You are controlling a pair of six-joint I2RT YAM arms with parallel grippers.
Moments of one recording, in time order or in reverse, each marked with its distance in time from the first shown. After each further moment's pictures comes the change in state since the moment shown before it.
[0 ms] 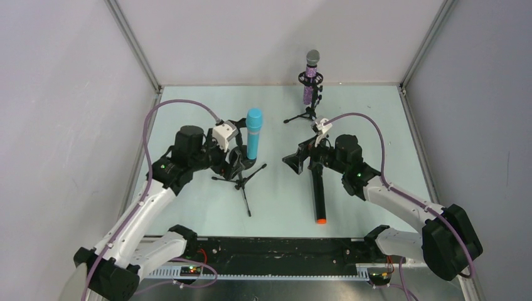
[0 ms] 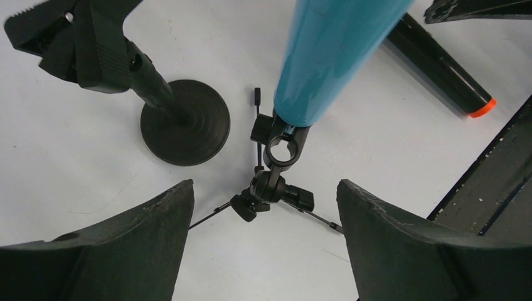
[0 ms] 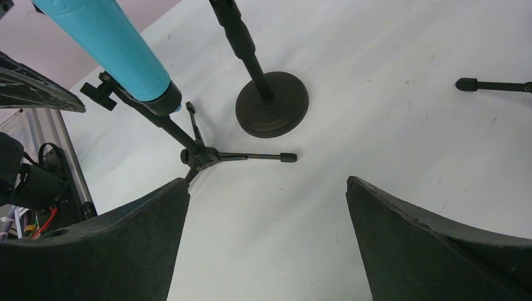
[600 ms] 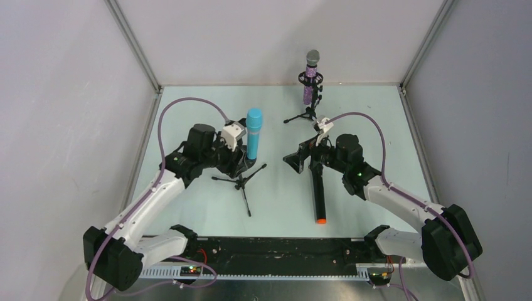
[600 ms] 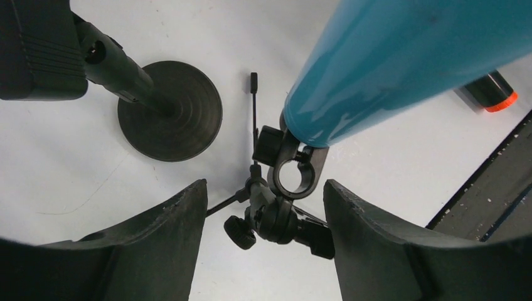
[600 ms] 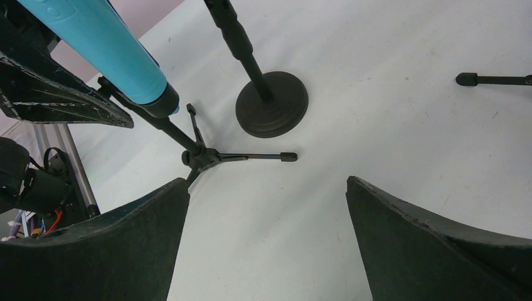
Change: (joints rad) left arm -0.027 0.121 -0.026 0.051 -0.025 -0.028; right arm -0.015 0.001 0.000 -0.001 -0.008 0.025
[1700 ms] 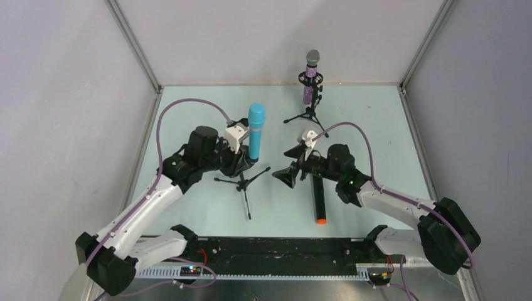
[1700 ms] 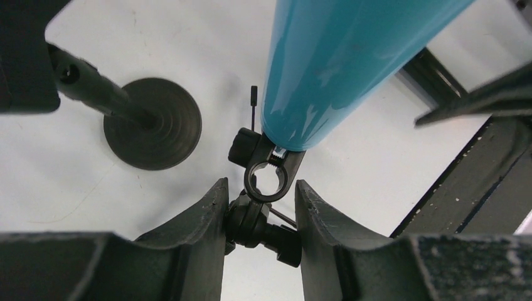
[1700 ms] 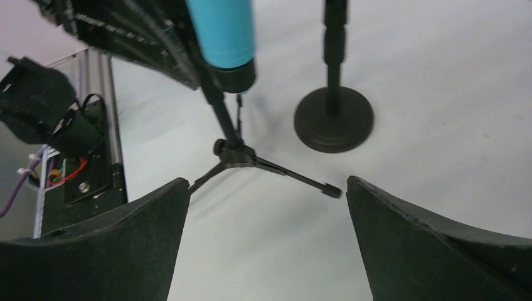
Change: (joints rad) left arm -0.085 -0.049 0.020 -0.022 -0.048 -0.061; right arm 0.112 0.035 -0.054 0.158 -0.087 -0.111
